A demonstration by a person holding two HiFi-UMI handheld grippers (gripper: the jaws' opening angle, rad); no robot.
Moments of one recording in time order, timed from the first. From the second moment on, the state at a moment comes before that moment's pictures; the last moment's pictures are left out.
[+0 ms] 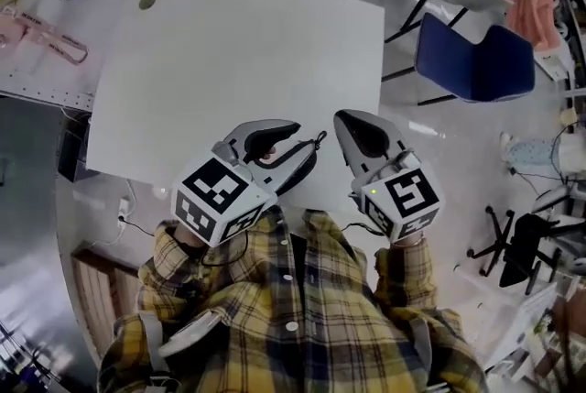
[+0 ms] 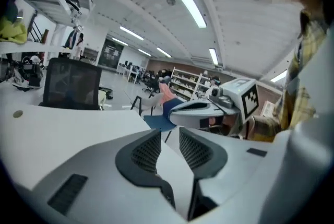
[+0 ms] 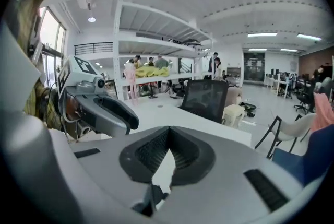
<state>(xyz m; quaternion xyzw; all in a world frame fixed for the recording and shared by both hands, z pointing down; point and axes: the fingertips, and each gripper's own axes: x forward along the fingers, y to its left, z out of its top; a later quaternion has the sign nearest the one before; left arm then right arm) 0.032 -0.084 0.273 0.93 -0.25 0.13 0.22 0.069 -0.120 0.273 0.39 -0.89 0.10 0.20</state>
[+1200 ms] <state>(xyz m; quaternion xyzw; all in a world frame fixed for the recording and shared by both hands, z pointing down) 0.028 -0.067 0.169 0.94 -0.31 0.02 0.15 0.064 -0.077 0.178 0.43 -0.90 0.09 0.08</state>
